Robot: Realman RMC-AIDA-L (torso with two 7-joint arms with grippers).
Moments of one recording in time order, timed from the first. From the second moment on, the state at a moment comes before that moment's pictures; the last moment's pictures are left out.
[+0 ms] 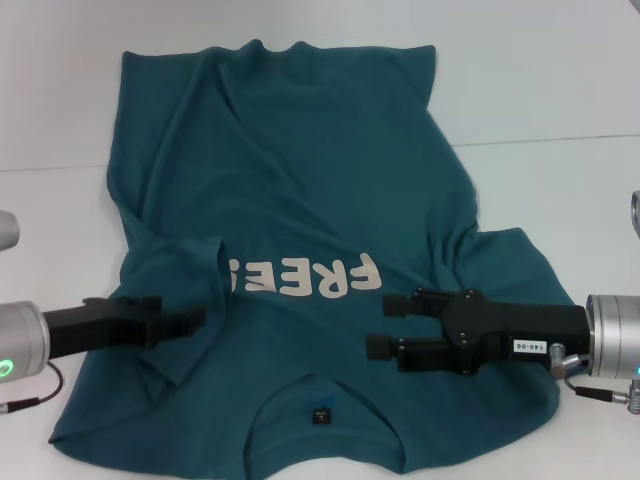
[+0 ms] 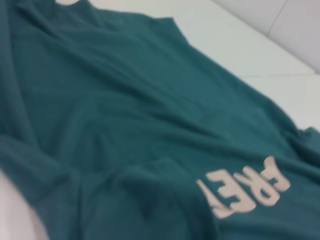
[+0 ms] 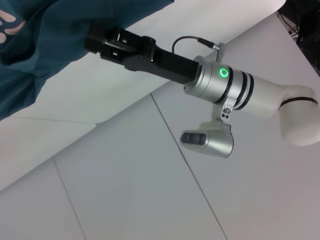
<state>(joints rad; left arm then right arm) -0.42 -2.17 0.95 0.93 2.12 1.11 -1.97 0.54 2.08 -0.72 -0.53 -1.93 -1.59 1.48</state>
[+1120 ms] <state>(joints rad) -0.41 -2.17 0.95 0.94 2.20 1.20 -1.93 0.54 2.08 -0.72 -0.53 -1.93 -1.59 1.48</state>
